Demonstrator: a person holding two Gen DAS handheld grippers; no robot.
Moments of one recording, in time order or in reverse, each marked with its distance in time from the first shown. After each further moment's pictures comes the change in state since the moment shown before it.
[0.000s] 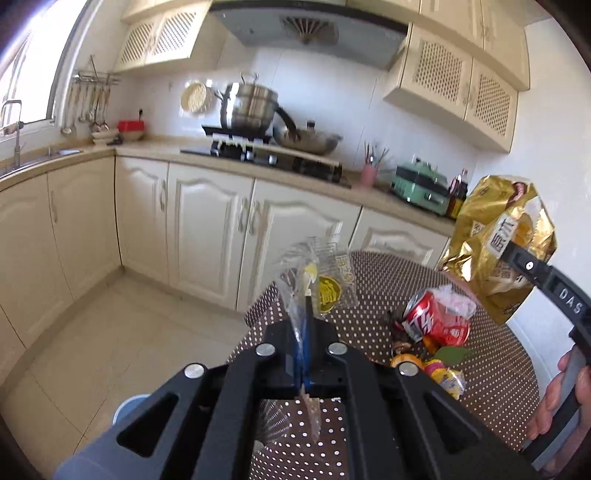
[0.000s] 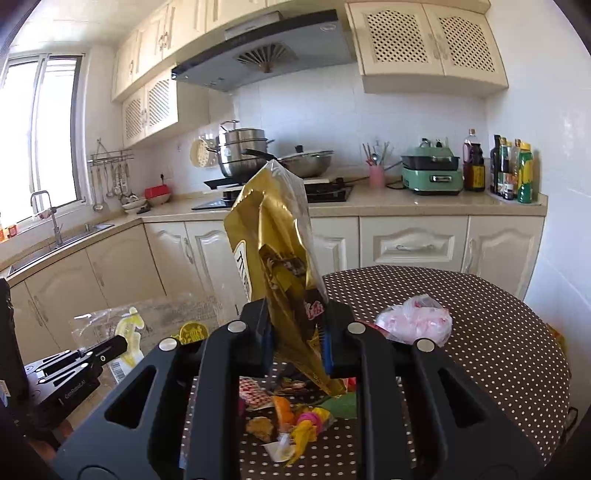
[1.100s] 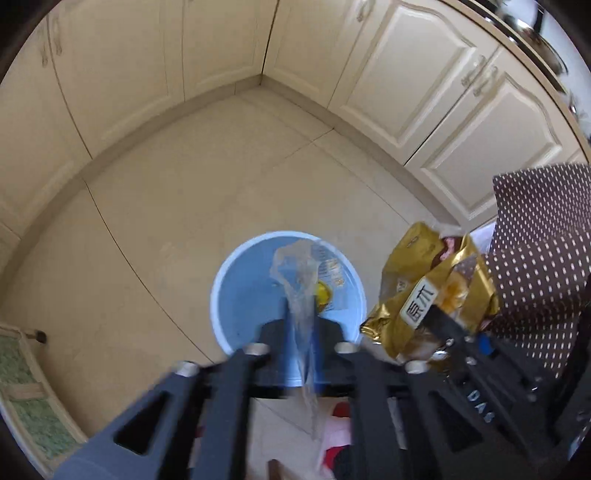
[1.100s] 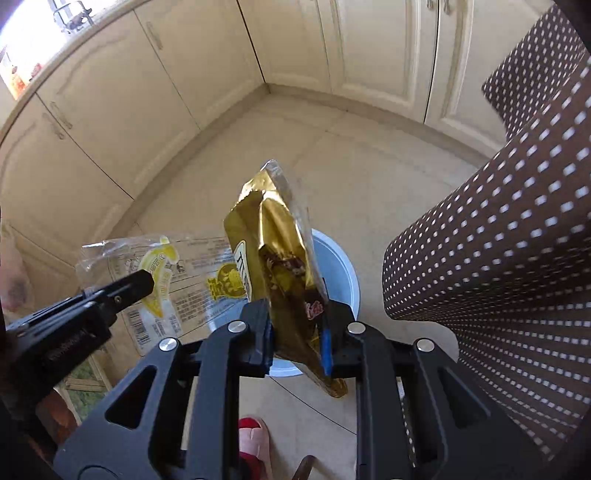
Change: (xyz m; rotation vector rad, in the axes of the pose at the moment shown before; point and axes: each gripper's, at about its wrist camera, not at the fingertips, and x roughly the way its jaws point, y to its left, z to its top) left arm 0.143 0.346 -0.184 -0.425 0.601 0.379; right arm 0.263 0.282 -0.341 -0.148 0.848 0.303
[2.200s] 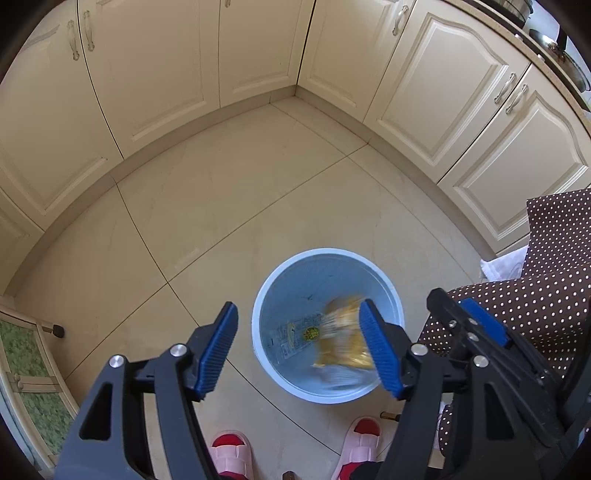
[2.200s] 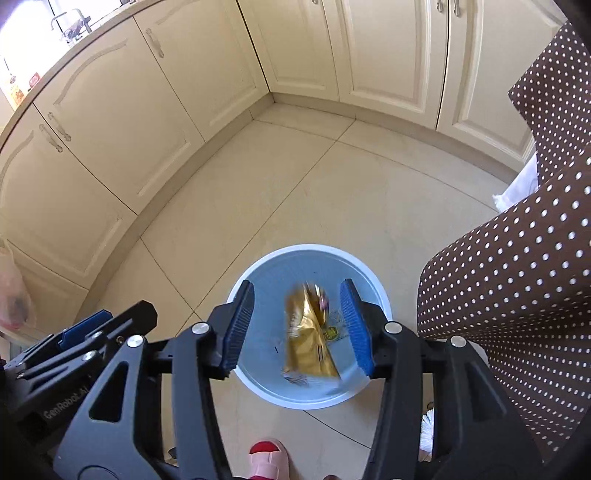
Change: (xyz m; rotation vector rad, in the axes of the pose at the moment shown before) left arm -0.004 0.033 -0.012 -0.028 -0.072 0.109; right arm 0.033 0.034 0.019 0.020 -0.062 0.022
